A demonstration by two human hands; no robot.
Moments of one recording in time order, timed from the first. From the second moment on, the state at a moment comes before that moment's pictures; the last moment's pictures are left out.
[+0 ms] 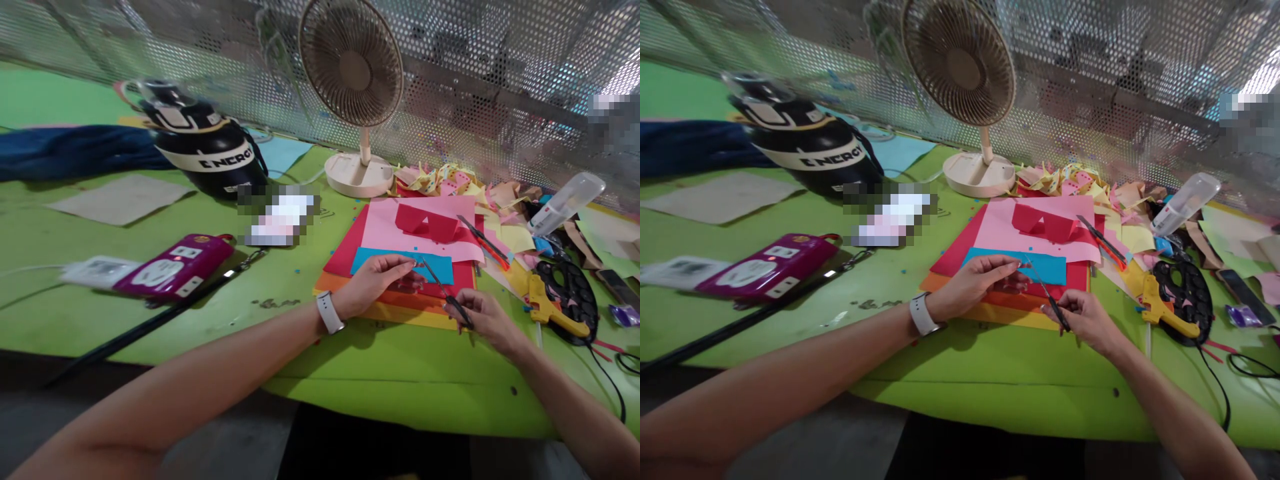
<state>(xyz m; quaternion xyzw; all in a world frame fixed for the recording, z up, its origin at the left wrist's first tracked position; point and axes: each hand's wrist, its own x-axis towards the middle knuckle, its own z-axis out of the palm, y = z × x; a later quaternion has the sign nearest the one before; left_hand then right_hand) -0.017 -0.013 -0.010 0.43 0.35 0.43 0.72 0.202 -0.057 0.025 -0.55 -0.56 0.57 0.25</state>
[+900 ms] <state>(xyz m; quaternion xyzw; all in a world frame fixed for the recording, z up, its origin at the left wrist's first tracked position) -0.018 -0.012 -0.011 0.43 0.35 0.42 0.72 0.203 -0.056 0.025 -0.55 -0.56 0.57 0.25</state>
